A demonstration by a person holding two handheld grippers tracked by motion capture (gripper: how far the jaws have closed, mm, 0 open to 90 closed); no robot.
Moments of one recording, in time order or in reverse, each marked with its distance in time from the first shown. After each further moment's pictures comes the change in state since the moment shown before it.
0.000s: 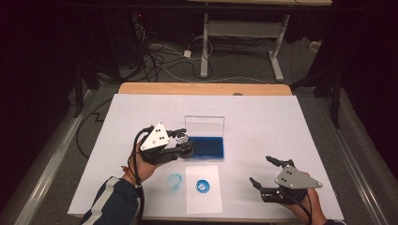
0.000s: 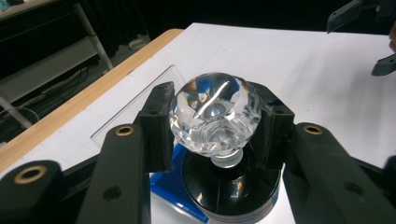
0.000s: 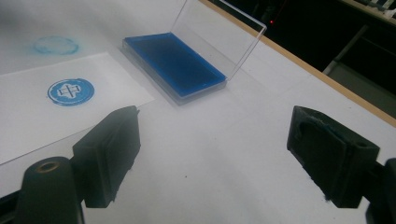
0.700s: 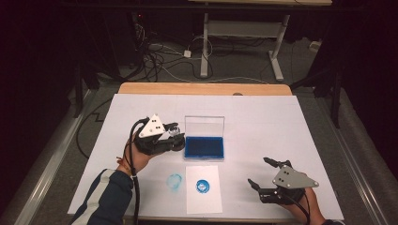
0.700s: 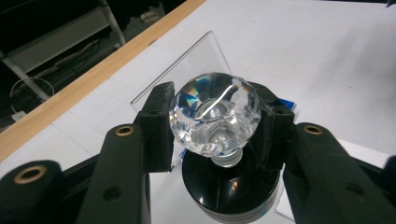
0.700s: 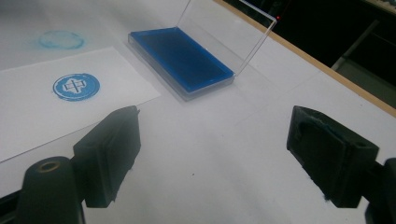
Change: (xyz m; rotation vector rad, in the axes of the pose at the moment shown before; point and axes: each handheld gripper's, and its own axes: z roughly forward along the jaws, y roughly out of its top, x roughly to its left) left arm 0.033 -0.009 0.008 0.106 0.039 -0.035; right arm 0.002 -0.002 0.005 0.016 0.022 0.000
